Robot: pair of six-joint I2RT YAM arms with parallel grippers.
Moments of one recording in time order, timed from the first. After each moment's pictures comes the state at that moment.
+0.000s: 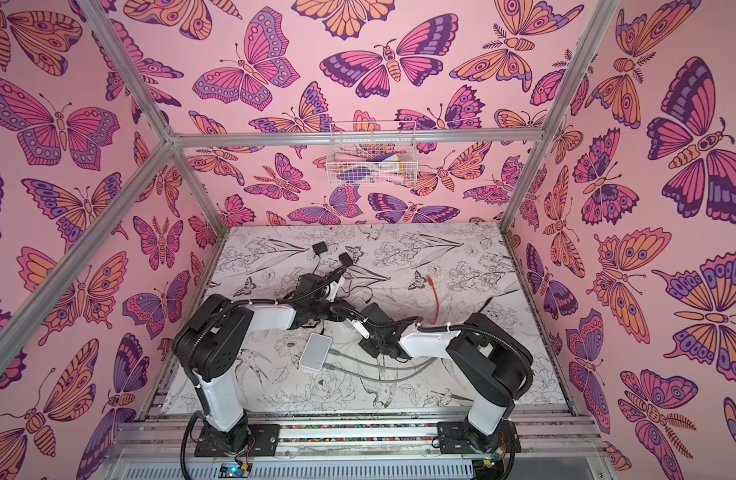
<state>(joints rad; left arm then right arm) -0.49 1.88 0.91 0.16 0.43 -0.32 0.86 1.71 0.80 -0.02 0.11 -0.13</state>
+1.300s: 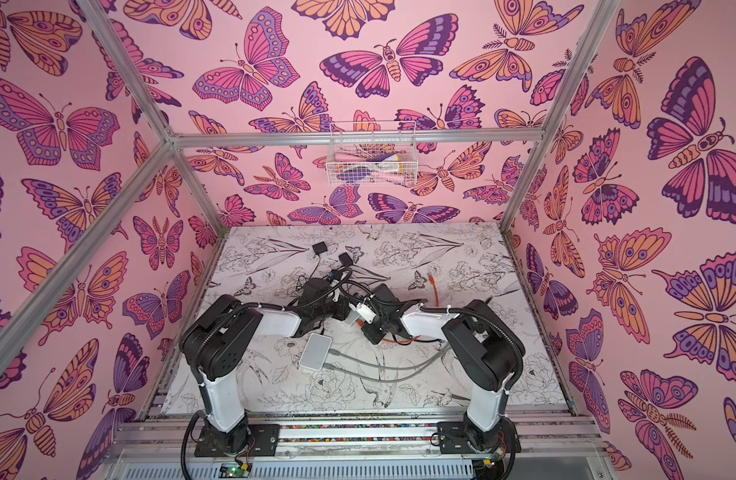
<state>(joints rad) -0.55 1.91 0.84 0.43 0.23 -0.29 0.70 1.80 0.95 -0.13 -0.20 -0.13</state>
